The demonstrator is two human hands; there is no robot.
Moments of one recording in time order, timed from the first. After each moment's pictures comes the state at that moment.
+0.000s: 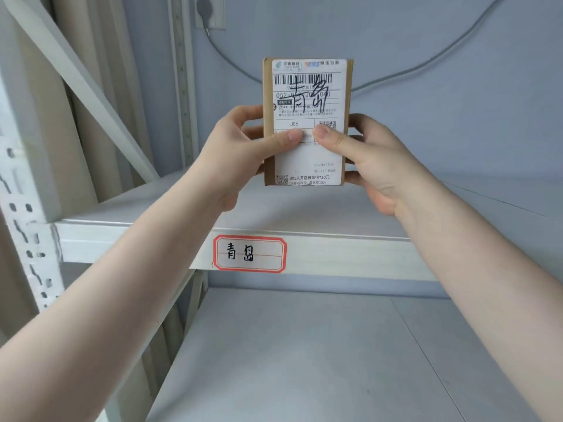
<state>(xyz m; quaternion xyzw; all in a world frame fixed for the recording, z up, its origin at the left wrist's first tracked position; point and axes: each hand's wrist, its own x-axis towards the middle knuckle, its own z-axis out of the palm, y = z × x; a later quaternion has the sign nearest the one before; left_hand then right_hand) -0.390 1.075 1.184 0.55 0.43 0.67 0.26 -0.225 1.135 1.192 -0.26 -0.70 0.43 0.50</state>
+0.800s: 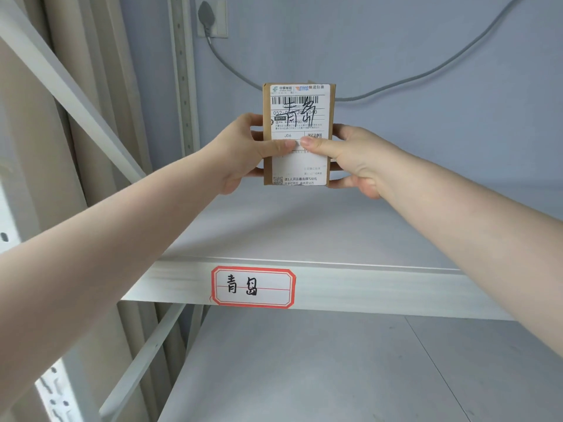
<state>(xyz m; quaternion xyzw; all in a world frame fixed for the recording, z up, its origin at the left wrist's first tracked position) -0.429 1.149 1.210 0.55 0.52 0.59 0.27 -0.264 1.207 1.214 -0.34 -0.73 0.43 0.41</state>
